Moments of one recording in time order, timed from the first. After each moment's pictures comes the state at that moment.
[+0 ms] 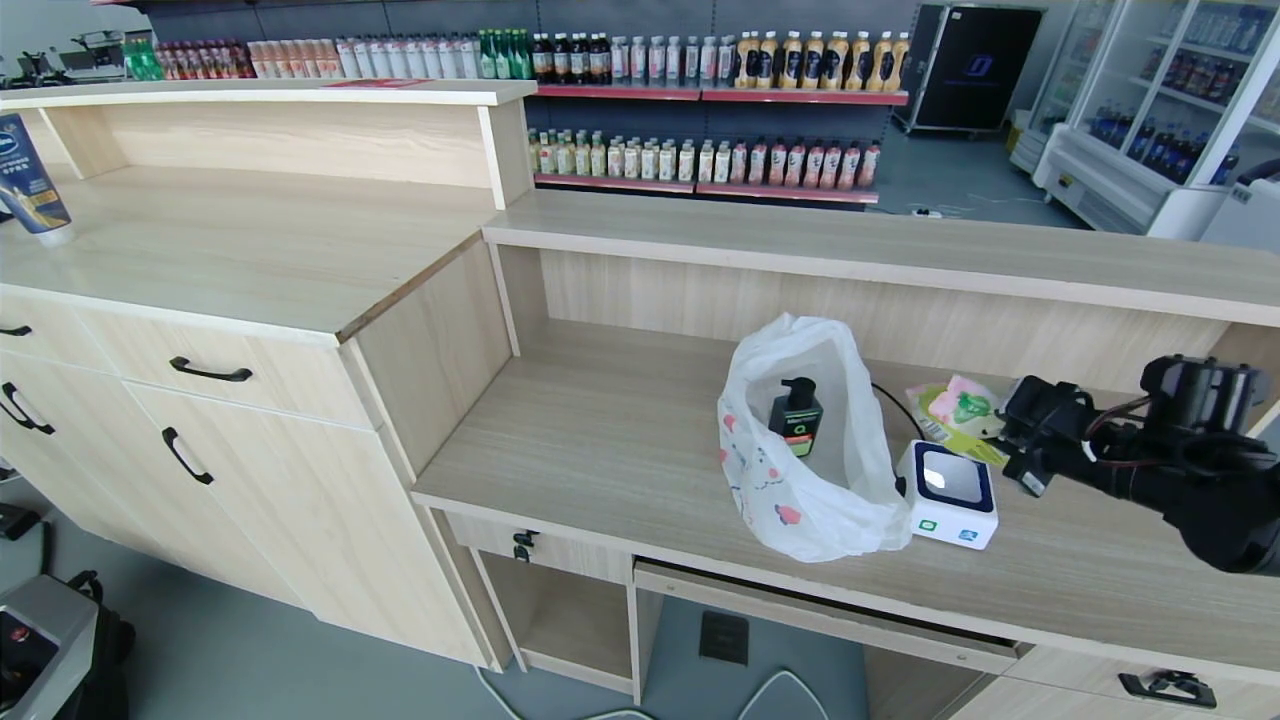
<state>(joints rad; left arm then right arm) 0.00 0.00 0.00 0.00 0.04 -0.02 -0.18 1.98 -0.74 -0.97 0.52 -1.04</state>
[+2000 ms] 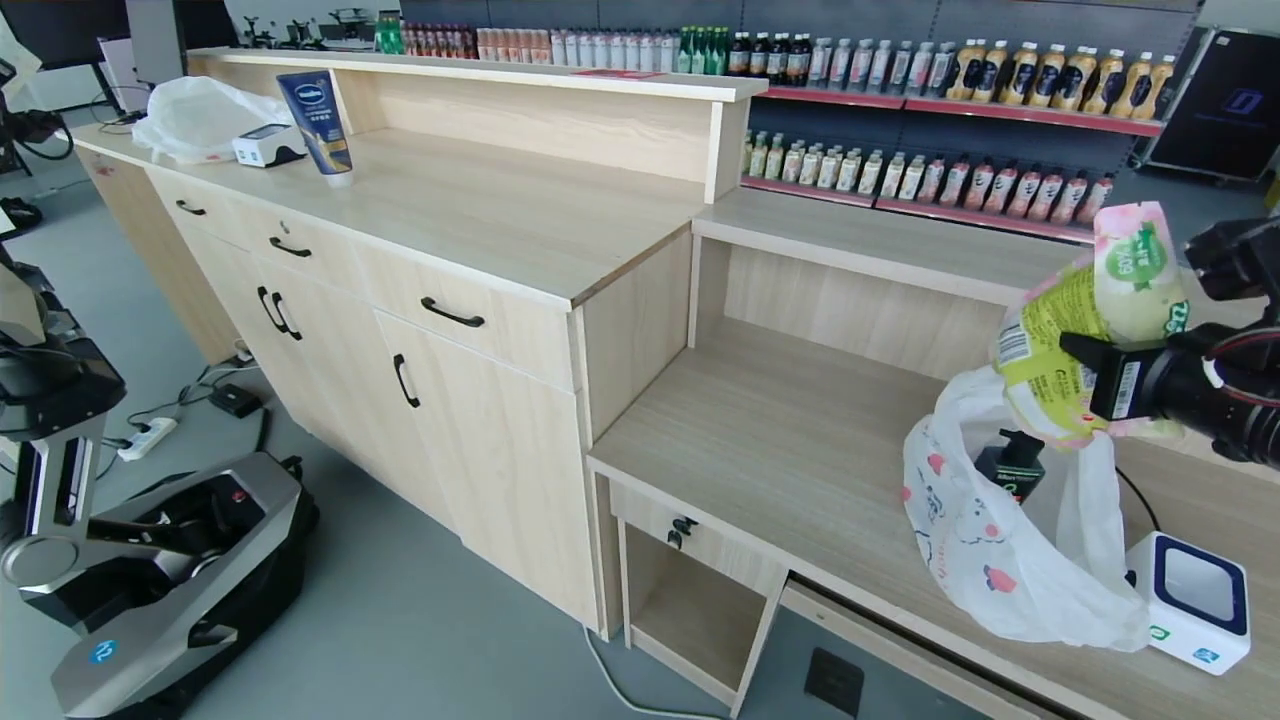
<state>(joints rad) 0.00 0.00 0.00 0.00 0.04 -0.02 0.02 1.44 -0.67 -0.66 0.01 -0.15</state>
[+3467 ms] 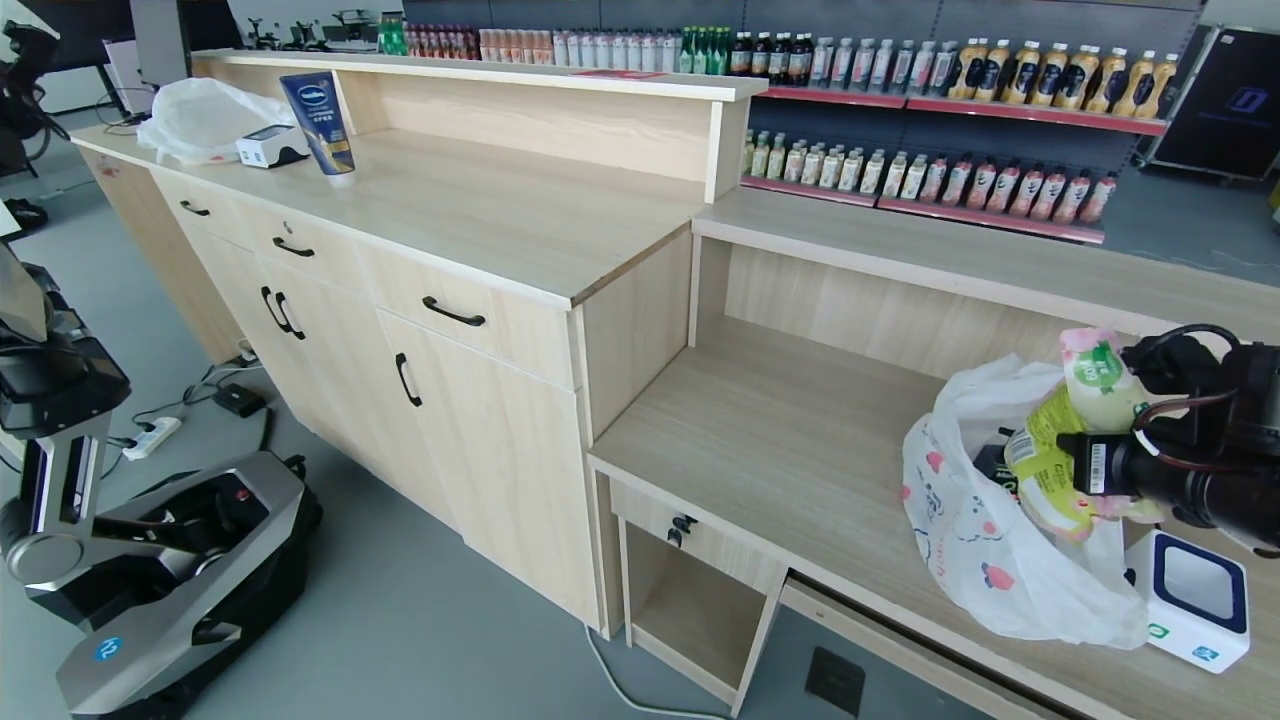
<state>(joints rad) 0.00 0.00 0.00 0.00 0.04 -0.02 -0.14 1.68 -0.61 -0.67 0.00 -0.13</state>
